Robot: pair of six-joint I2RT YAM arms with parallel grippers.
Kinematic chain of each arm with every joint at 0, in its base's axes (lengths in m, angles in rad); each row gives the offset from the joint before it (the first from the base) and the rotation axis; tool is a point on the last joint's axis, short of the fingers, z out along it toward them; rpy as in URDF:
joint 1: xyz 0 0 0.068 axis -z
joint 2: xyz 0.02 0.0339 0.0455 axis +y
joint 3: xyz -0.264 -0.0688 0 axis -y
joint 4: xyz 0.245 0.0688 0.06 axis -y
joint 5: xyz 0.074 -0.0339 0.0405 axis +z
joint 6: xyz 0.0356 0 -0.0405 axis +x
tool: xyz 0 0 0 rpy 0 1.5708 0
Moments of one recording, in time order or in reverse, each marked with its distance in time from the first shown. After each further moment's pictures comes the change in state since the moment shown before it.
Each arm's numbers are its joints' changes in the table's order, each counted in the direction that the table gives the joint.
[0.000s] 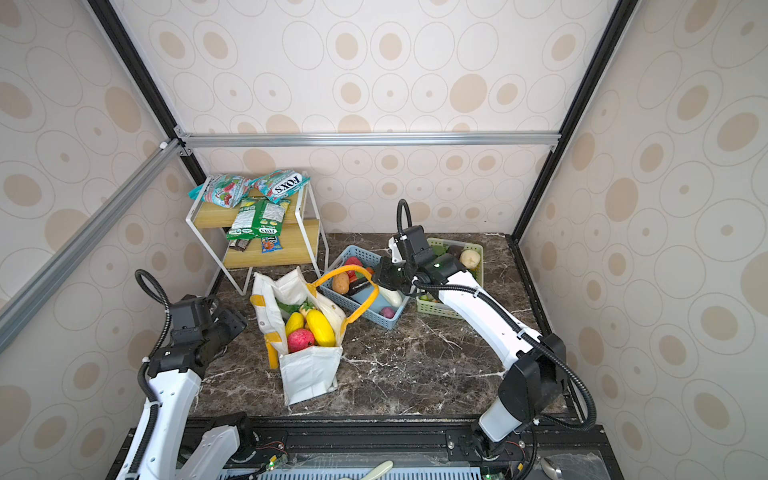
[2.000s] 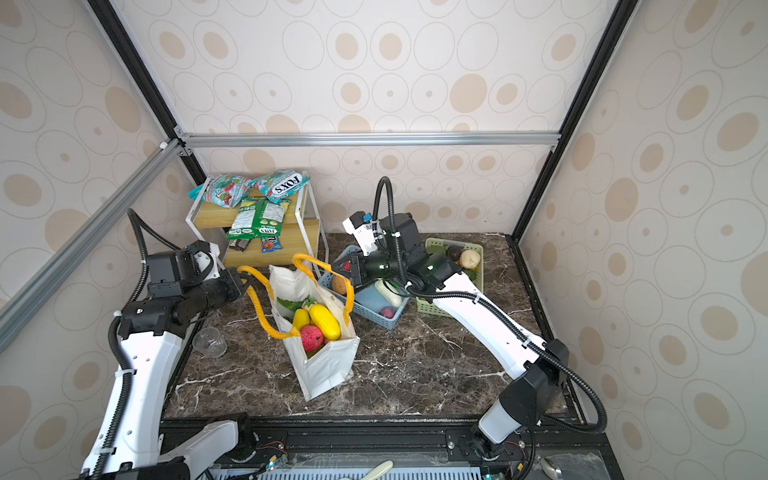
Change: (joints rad) left arm 0.106 0.206 0.567 -0.205 -0.354 0.207; right arm -0.159 -0.015 0.101 0.234 0.283 -0.381
